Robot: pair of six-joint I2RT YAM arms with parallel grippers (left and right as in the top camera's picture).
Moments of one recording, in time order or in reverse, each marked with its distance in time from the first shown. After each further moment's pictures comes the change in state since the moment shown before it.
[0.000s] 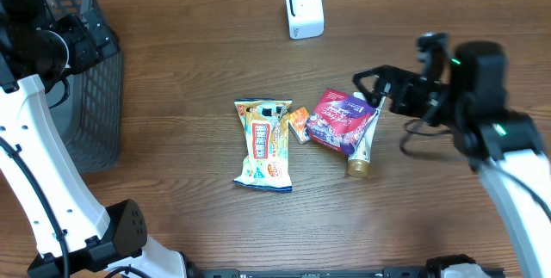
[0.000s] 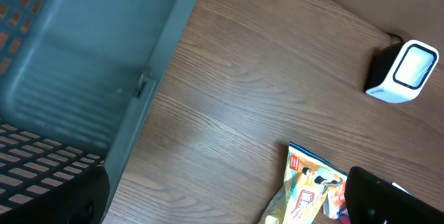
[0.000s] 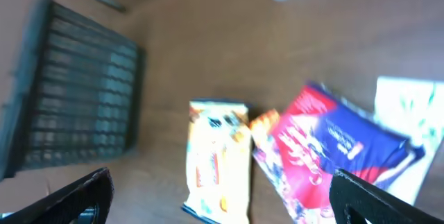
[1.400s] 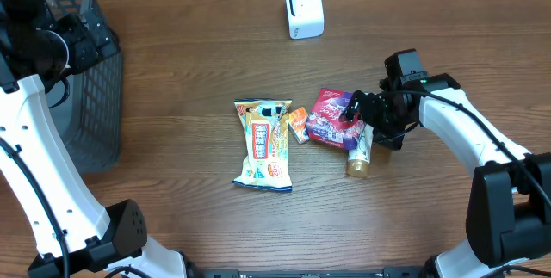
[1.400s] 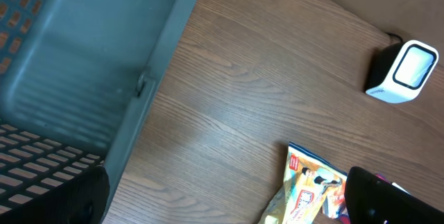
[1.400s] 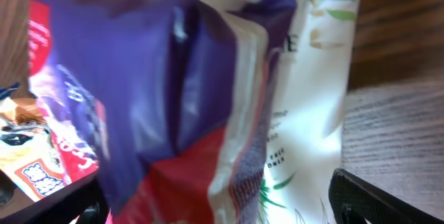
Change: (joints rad) left arm 0.000 0.000 0.000 0.001 0.000 0.000; right arm 0.053 0.483 0.000 -0.151 0.159 0.174
